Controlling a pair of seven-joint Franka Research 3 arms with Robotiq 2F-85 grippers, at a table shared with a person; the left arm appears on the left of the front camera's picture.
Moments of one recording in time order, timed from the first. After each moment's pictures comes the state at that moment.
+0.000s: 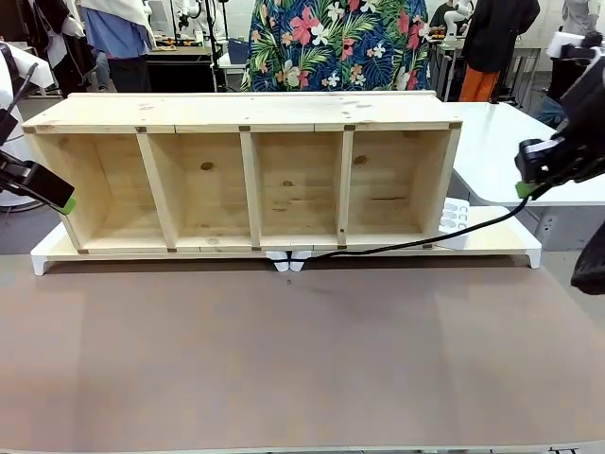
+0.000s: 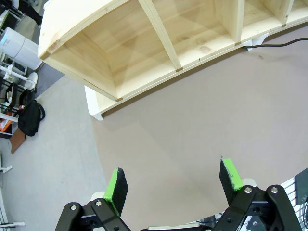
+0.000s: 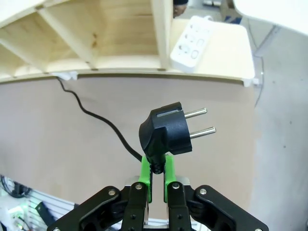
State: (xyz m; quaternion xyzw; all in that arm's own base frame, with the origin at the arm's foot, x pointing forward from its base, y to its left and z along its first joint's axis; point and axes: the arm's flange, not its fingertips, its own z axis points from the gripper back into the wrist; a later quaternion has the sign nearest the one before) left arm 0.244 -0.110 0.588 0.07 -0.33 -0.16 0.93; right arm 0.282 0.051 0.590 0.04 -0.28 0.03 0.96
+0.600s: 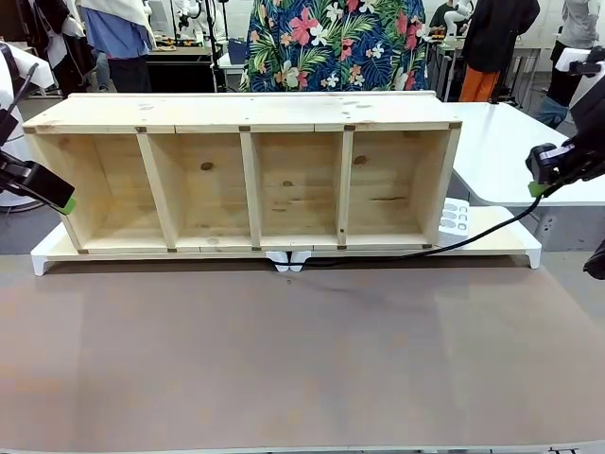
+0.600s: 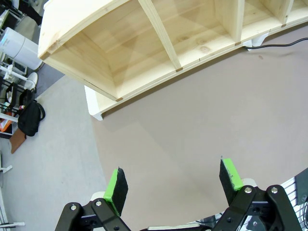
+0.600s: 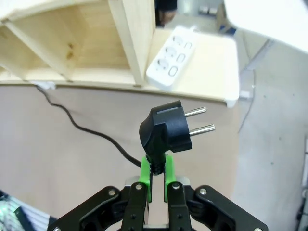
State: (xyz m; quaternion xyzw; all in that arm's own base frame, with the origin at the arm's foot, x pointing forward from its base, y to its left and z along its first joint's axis) left arm 0.244 -0.110 0.588 0.07 -0.33 -0.16 0.93; right arm 0.337 0.015 0.563 0.02 -0.30 0.07 0.95
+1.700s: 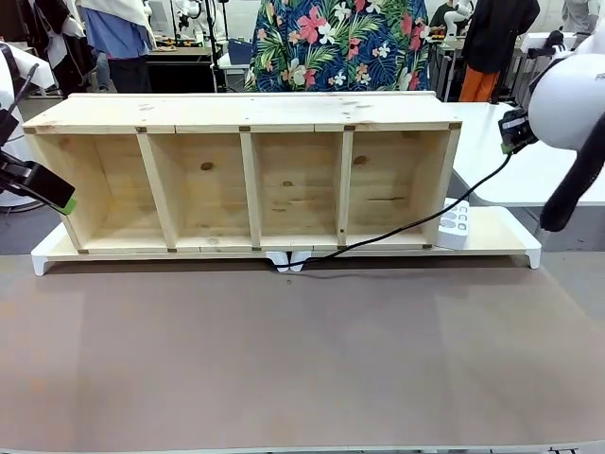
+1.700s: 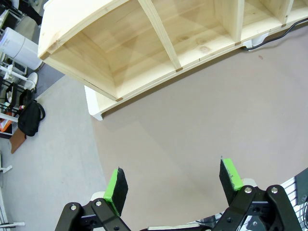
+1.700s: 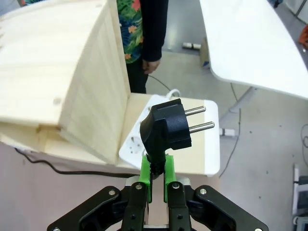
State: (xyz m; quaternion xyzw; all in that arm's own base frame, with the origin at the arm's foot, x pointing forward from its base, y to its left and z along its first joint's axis) left arm 0.244 -0.110 0.588 0.07 -0.33 -0.16 0.93; right arm 0.464 0.007 0.562 -0.01 -0.37 0.05 0.93
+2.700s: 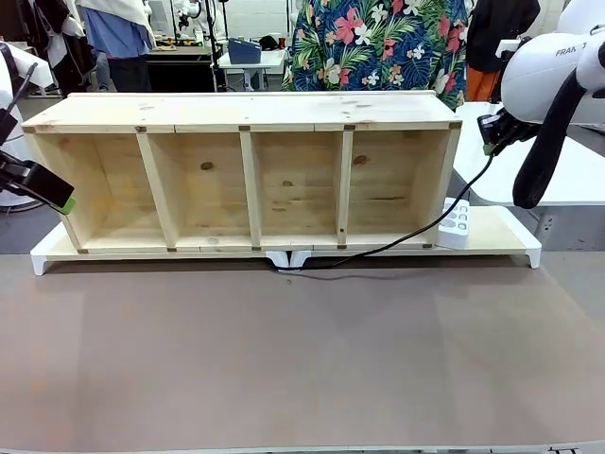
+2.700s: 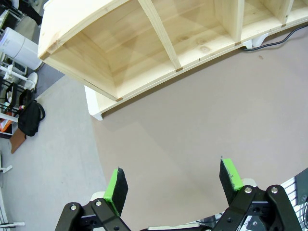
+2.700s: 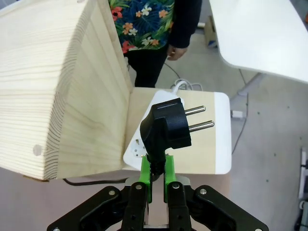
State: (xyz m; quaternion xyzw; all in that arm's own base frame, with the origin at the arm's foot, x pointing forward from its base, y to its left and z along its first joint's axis) left arm 0.244 -0.110 0.588 0.07 -0.33 -0.16 0.93; right arm 0.510 0.016 0.553 0.00 -0.31 0.03 0.95
